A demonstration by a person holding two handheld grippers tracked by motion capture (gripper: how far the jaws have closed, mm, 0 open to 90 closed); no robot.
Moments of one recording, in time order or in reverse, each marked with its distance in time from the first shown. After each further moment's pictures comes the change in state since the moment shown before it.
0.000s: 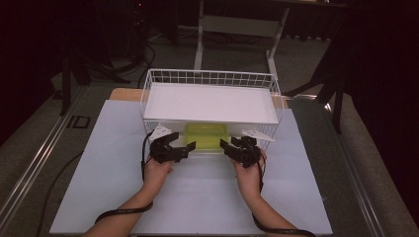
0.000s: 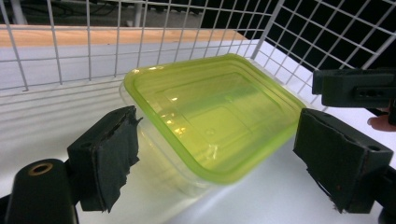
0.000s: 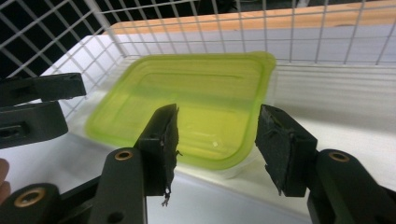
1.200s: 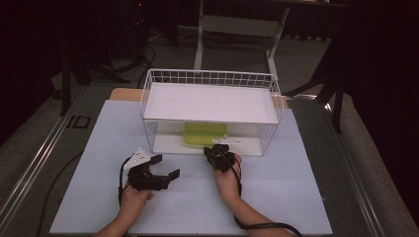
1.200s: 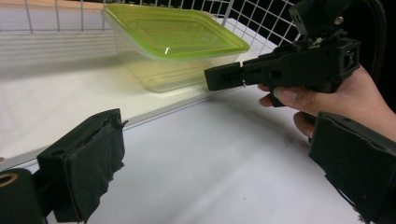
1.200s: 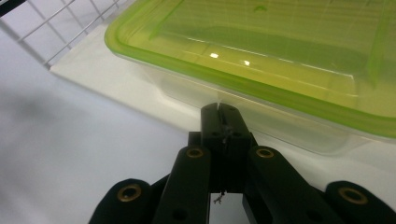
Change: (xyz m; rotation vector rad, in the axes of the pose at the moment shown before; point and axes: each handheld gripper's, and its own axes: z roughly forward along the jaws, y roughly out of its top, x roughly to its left) left arm -0.005 -0.048 -0.071 0.000 -0.065 0.024; right arm 0.039 -0.033 0.064 0.134 0.001 -0.132
